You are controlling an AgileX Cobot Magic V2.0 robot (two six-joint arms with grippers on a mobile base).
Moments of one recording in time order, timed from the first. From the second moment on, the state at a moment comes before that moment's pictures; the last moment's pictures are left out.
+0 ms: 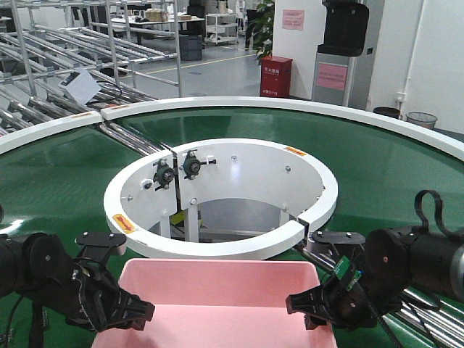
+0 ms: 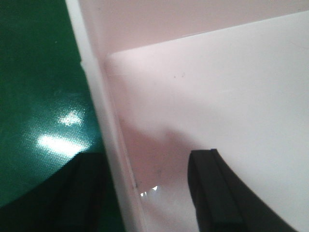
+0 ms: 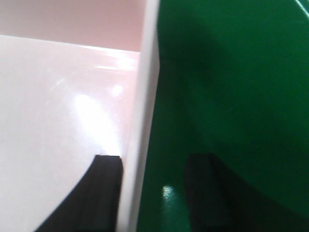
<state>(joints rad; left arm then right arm) -0.29 1.78 -1.18 -0.32 0.60 0.21 0.26 1.80 -1.22 0.06 0.65 0.15</state>
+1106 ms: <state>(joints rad) -0.29 1.26 -1.18 -0.34 0.72 0.10 0.27 1.34 -1.22 0.10 0.72 0.16</state>
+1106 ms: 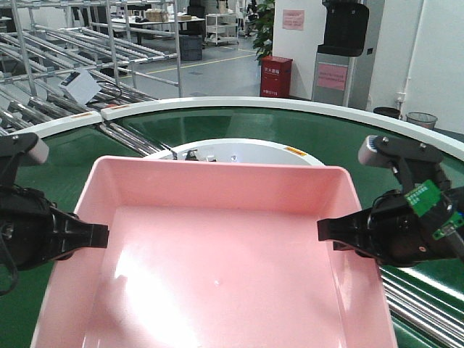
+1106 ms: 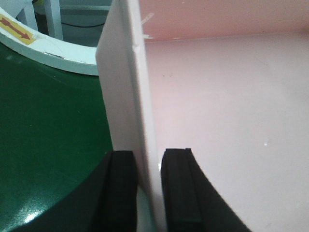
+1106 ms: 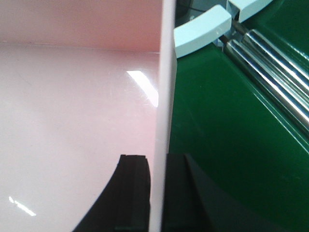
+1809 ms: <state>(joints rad) -0.29 1.25 -1.18 -0.35 0.79 0.09 0.27 1.31 -1.22 0.10 0.74 0.15</state>
